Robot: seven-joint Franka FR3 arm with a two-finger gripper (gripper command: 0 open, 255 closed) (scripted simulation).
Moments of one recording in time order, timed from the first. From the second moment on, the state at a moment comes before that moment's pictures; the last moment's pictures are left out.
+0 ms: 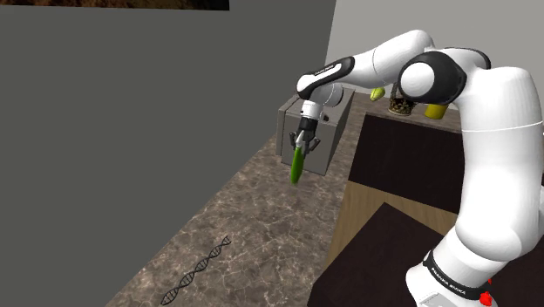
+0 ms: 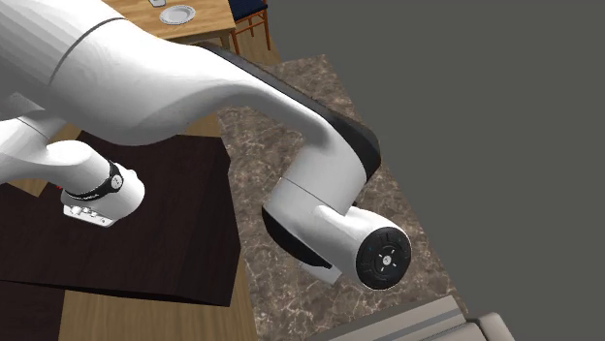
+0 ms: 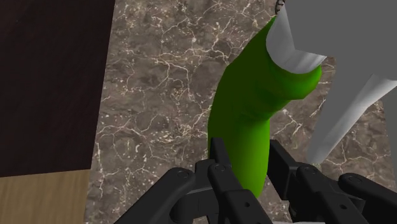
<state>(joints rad) -0.22 0.54 -0.06 -1.66 0.45 1.82 0.73</state>
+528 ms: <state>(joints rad) -0.22 0.48 -0.06 -1.63 0.44 1.75 0.75</state>
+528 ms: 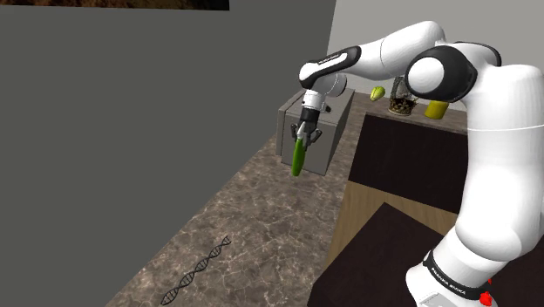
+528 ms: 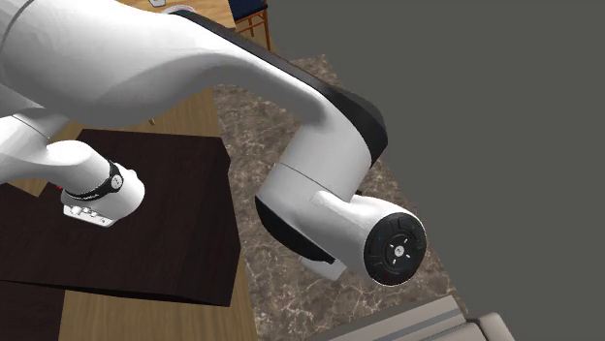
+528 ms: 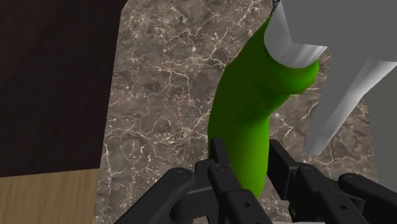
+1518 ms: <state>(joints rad) -0.23 0.42 -0.07 -1.53 0.42 1.59 0.82</state>
